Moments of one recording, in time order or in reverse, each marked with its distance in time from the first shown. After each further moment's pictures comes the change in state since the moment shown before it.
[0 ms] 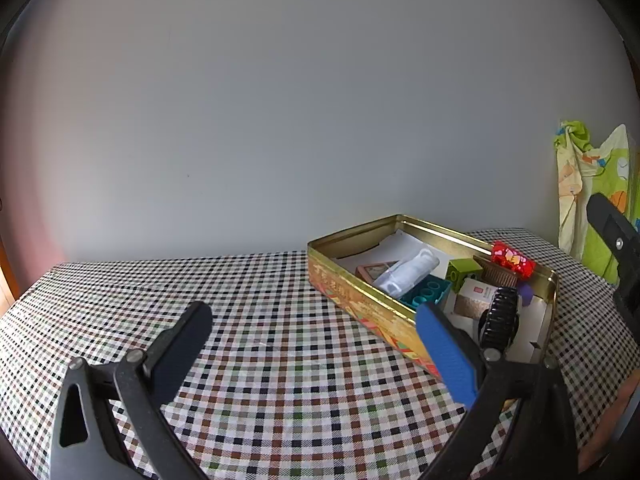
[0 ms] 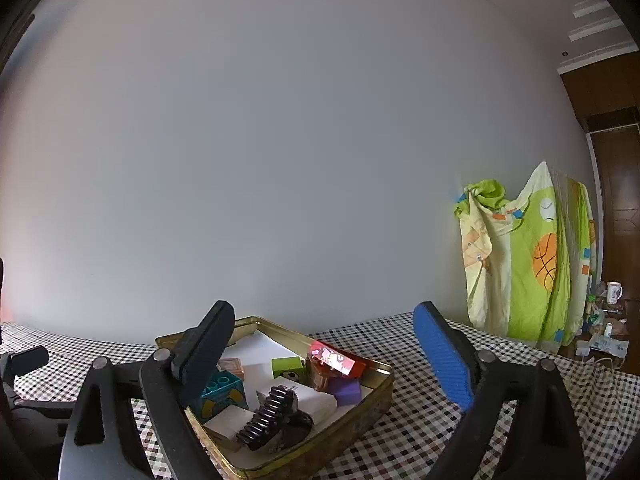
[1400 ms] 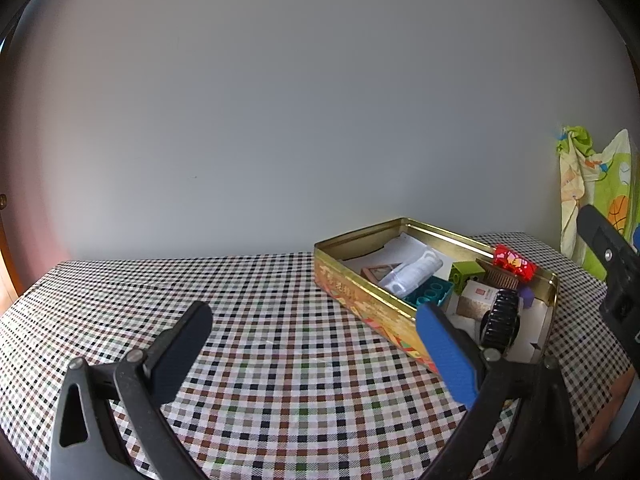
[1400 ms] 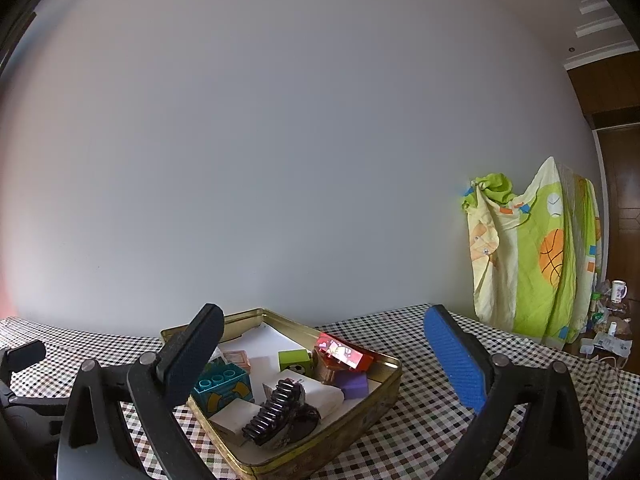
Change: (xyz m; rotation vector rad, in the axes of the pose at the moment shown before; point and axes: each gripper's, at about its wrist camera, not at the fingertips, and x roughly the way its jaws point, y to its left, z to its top) left arm -0.005 0.005 -0.001 -0.015 -0.012 0.014; right arm 0.002 0.001 0.001 -0.002 0.030 0.031
